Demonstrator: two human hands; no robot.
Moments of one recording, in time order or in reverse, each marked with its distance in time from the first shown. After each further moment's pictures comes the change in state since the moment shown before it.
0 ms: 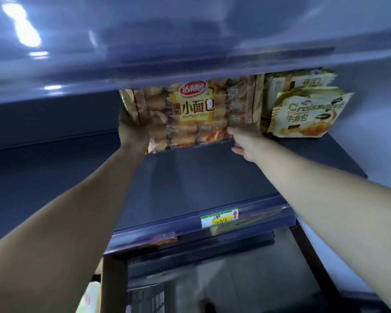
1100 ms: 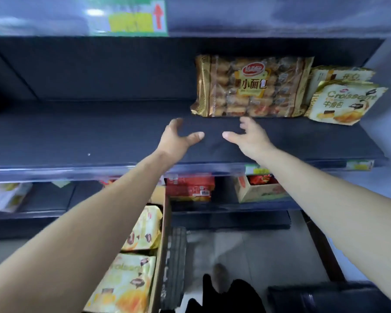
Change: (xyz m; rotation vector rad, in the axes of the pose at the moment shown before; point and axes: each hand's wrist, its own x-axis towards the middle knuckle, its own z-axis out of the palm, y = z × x) left_hand -0.153 -0.002 -0.161 0.175 -0.315 -0.025; right_hand -0.201 0.047 0.048 -0.461 -0.238 -0.453
